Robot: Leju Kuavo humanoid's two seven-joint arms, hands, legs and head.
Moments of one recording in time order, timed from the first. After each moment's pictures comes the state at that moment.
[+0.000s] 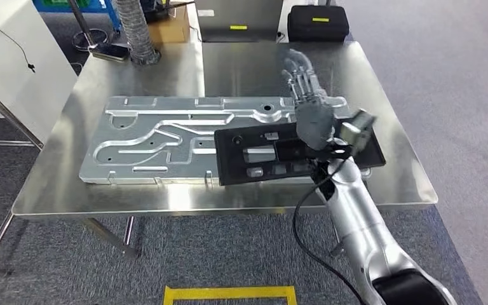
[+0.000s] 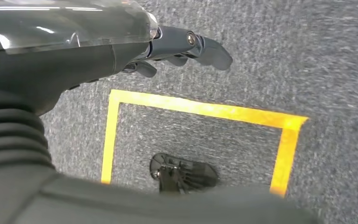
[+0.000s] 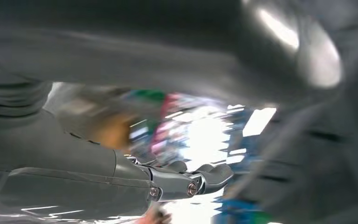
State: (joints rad) left arm -0.10 -0.10 1.17 -0.21 -0.94 -0.04 -0.29; right arm -0.66 -0.02 0.17 -1.12 -0.21 0.30 -0.68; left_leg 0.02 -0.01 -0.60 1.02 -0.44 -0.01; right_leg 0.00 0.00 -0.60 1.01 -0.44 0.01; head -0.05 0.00
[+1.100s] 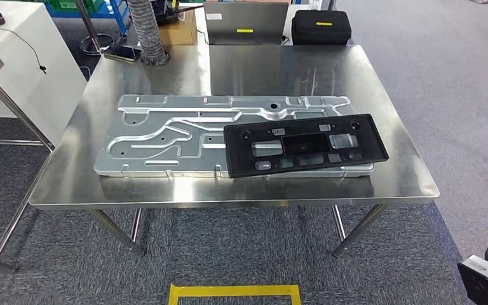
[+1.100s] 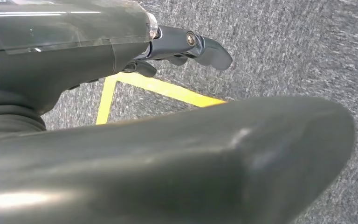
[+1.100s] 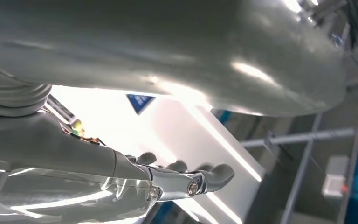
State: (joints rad) left arm -0.09 -0.12 1.26 -0.21 -0.85 -0.10 -0.33; right arm 0.14 0.00 -0.74 -1.73 0.55 -0.57 -0.70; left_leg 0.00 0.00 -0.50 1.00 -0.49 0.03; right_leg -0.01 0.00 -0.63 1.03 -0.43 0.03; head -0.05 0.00
